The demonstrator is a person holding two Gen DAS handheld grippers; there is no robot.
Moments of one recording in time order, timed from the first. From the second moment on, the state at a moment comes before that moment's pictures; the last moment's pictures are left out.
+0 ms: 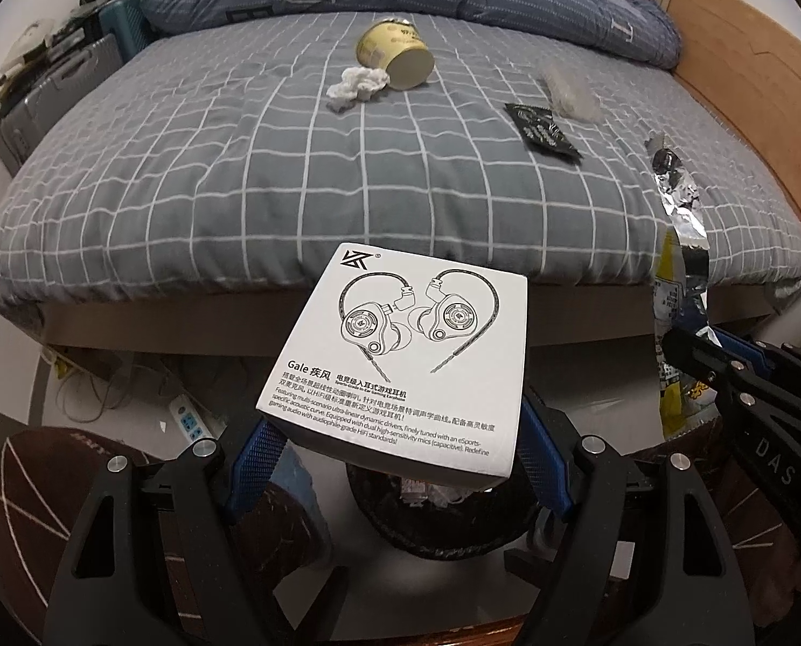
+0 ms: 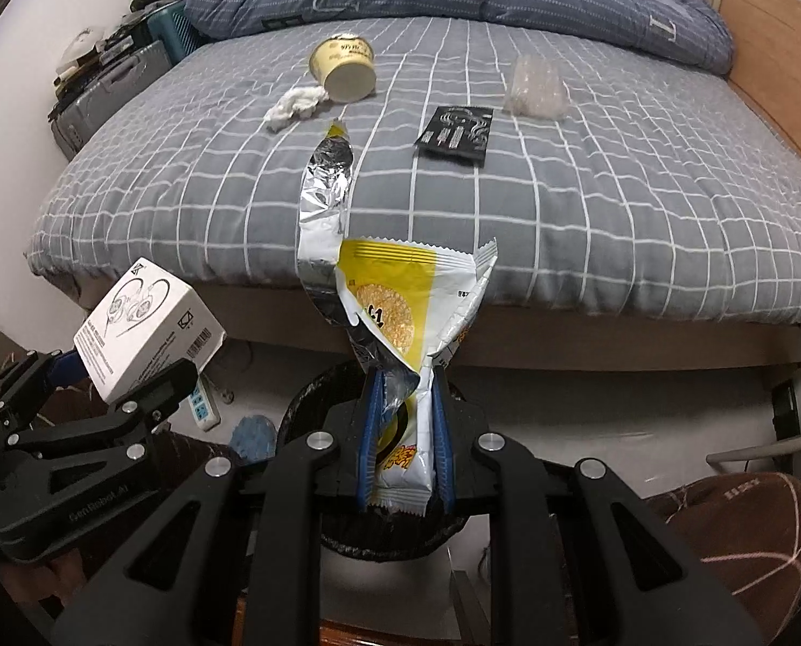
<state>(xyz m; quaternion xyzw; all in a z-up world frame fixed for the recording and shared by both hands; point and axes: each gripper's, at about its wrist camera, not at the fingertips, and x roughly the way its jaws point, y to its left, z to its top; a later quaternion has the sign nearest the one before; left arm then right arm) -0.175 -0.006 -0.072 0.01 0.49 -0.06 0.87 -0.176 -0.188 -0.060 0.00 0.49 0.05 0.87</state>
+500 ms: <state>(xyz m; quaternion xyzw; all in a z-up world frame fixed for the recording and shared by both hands) -0.178 0.010 -0.110 0.00 0.52 -0.05 0.85 -0.184 -0.181 -0.107 -0.01 0.54 0.05 0.84</state>
